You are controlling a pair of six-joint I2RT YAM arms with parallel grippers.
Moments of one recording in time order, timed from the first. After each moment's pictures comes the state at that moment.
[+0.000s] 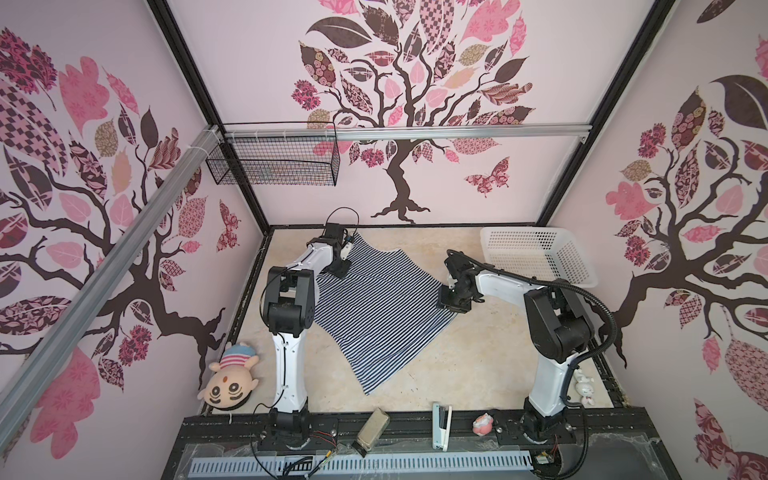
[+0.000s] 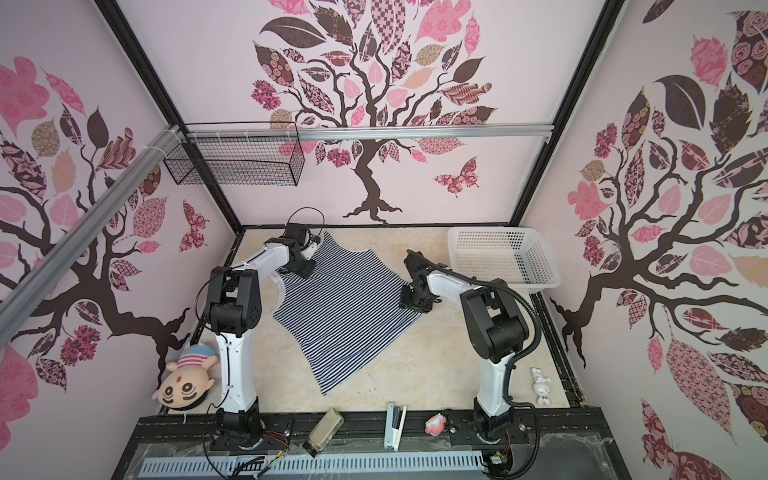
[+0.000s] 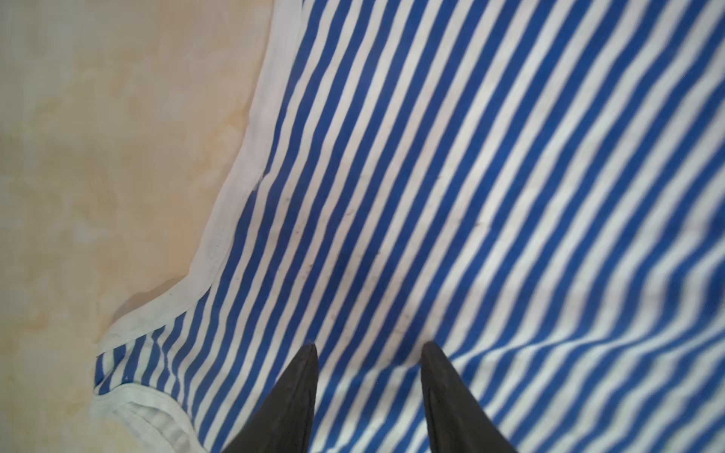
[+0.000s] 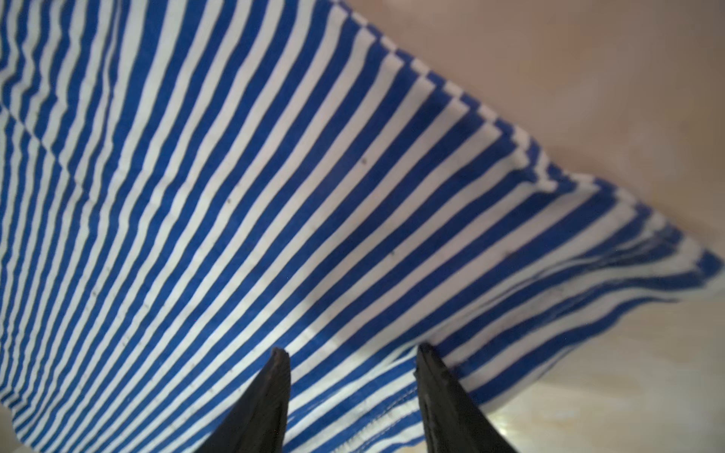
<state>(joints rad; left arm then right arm) -0.11 2.23 1.74 -0.68 -0.11 0.37 0.38 1.93 1.27 -0.63 -0.14 0.55</state>
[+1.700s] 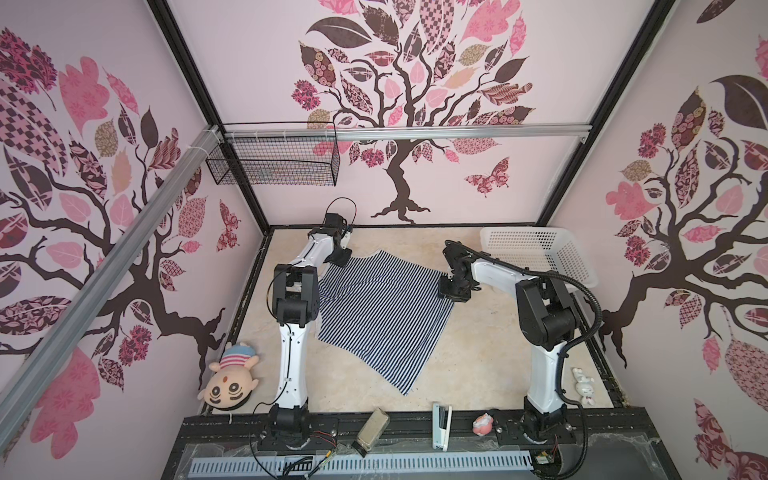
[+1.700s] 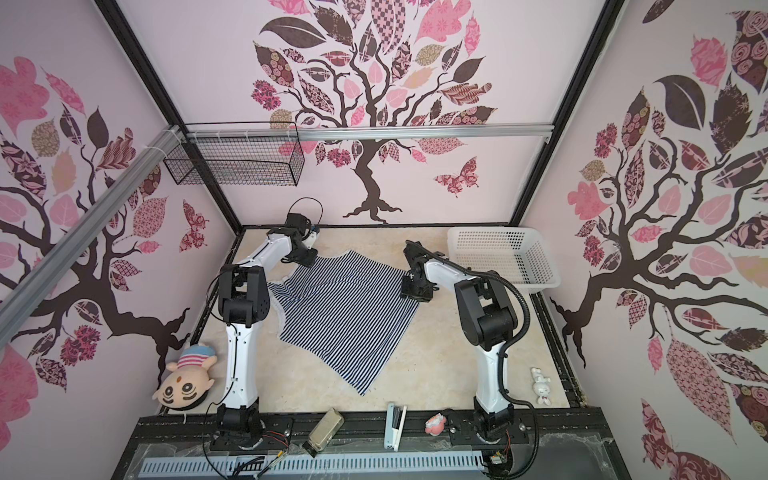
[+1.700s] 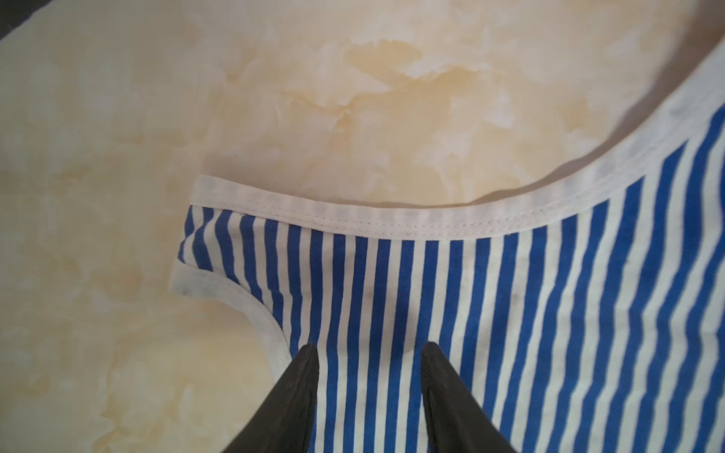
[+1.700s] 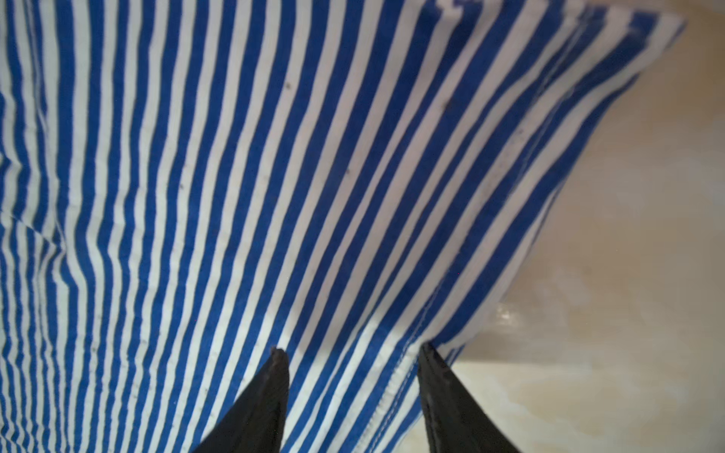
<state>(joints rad) -0.10 2.41 2.07 -0.80 -0.07 0.31 0.38 2.05 1.46 -0.71 -0.10 0.50</state>
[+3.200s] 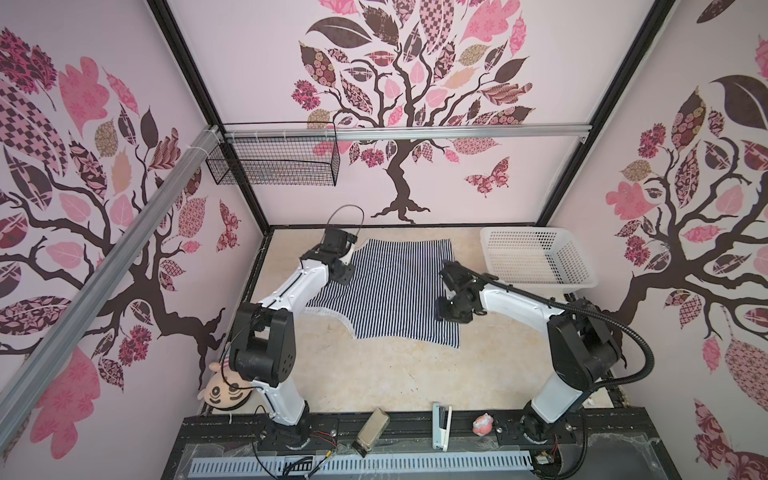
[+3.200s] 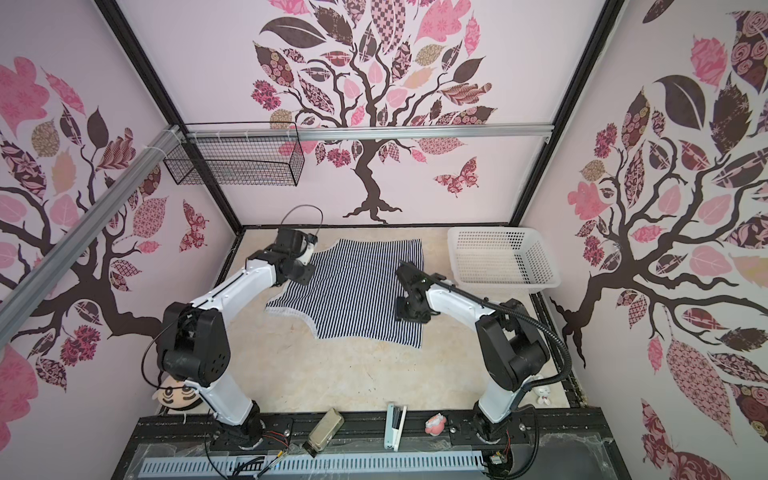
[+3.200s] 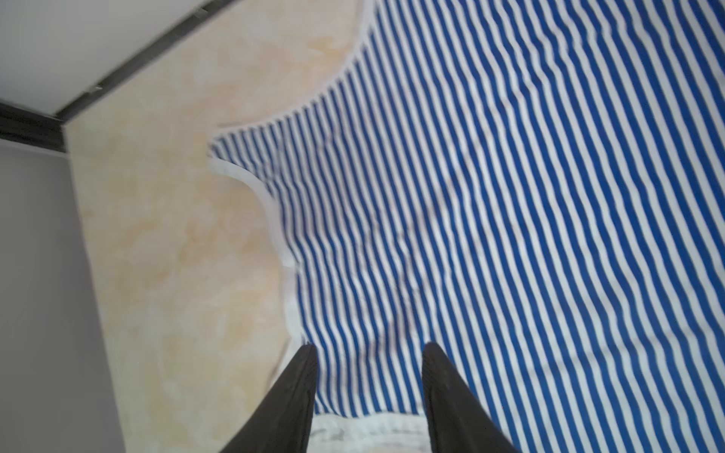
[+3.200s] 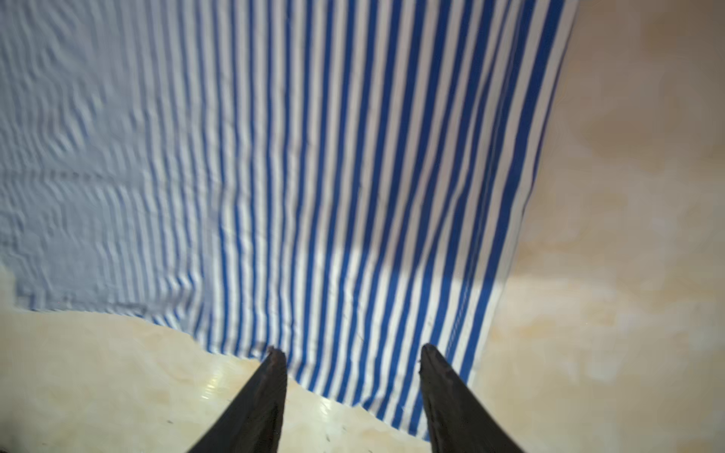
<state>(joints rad) -0.27 1.70 1.25 -0.60 -0.12 0.26 0.56 1.68 1.03 -0.66 -0.10 0.61</state>
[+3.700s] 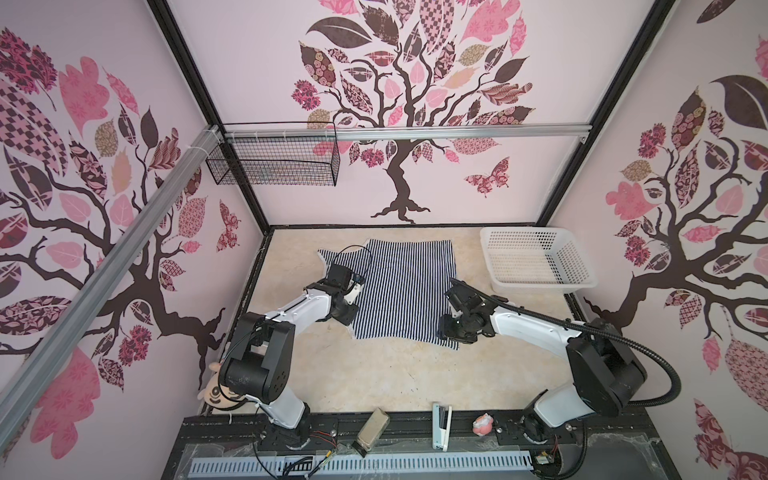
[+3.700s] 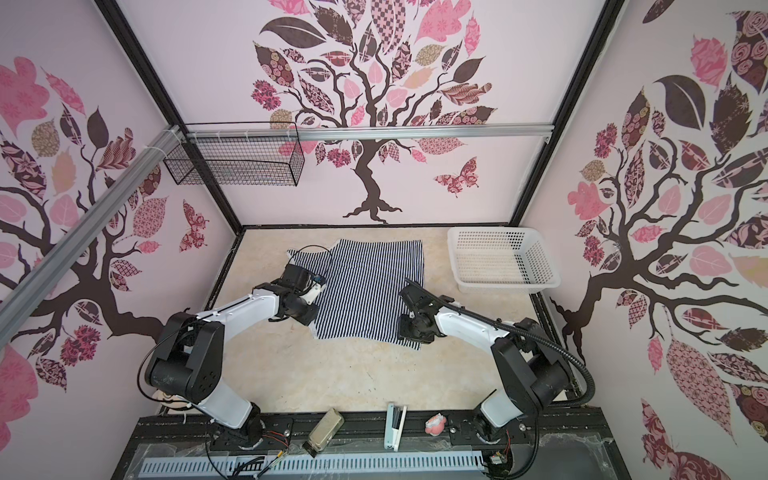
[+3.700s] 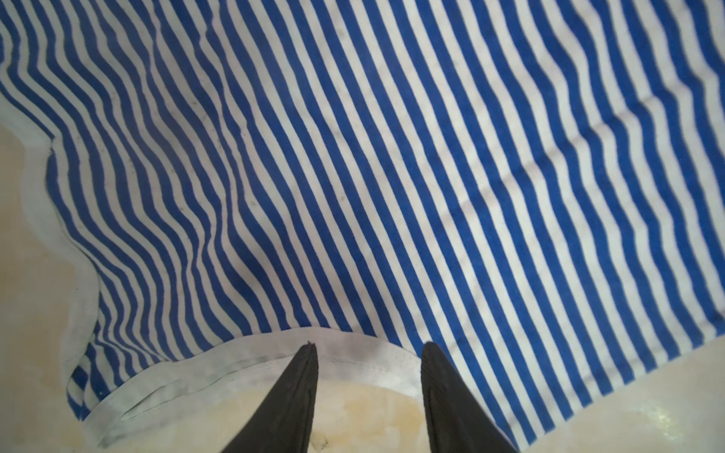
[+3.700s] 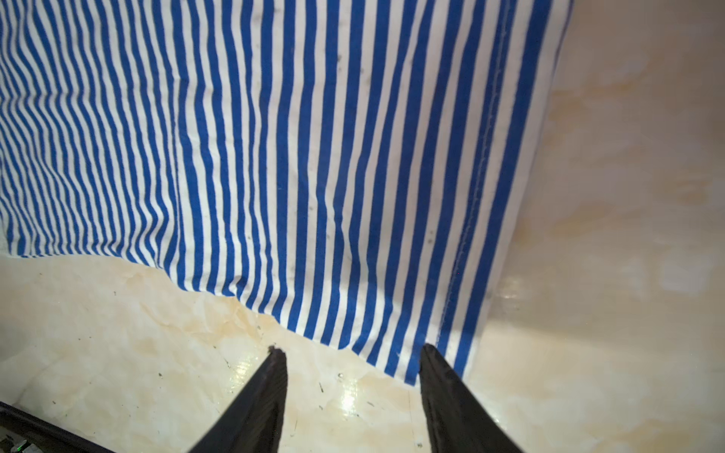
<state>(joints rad) -0.31 1.63 0.94 -0.51 -0.02 0.30 0.61 1.52 0.87 -0.55 -0.13 0.71</state>
